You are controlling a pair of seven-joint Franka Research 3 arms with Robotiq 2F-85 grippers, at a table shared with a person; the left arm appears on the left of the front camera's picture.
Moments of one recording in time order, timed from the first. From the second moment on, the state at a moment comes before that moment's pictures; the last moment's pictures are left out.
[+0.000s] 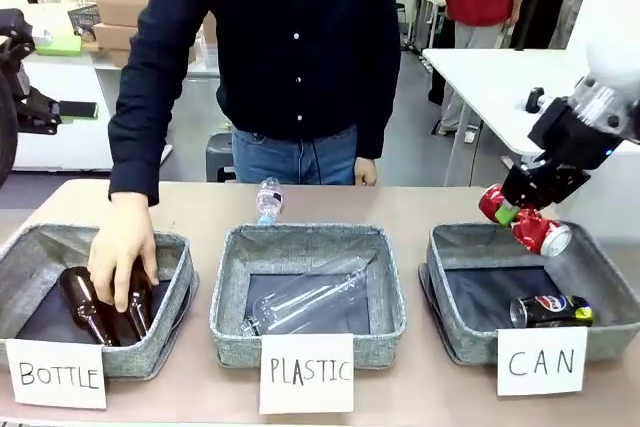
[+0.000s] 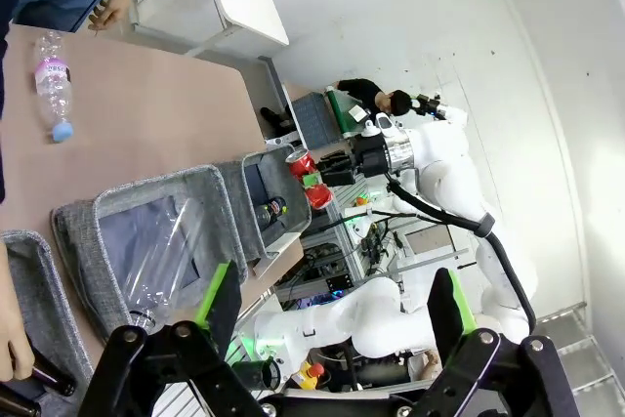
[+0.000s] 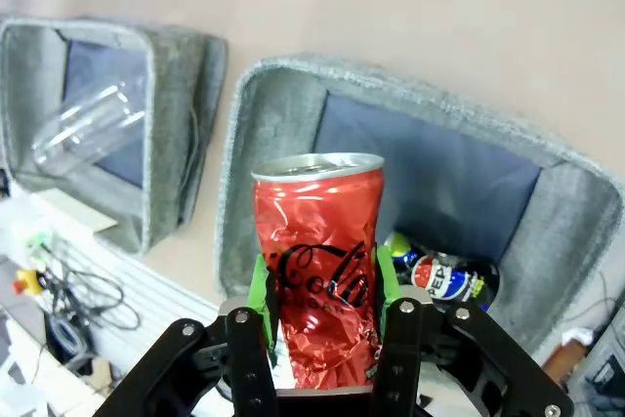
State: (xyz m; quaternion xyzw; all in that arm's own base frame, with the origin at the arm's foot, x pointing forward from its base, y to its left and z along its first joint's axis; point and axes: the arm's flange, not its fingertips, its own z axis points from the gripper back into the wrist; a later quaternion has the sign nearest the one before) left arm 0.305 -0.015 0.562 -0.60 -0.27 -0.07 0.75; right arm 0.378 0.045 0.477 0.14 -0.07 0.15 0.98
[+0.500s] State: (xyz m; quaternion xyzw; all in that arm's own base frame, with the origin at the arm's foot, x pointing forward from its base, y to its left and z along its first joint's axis) left arm 0.305 -0.015 0.562 -0.60 -0.27 -0.07 0.75; right arm 0.382 0.047 0.476 0.14 -0.07 0.16 0.98
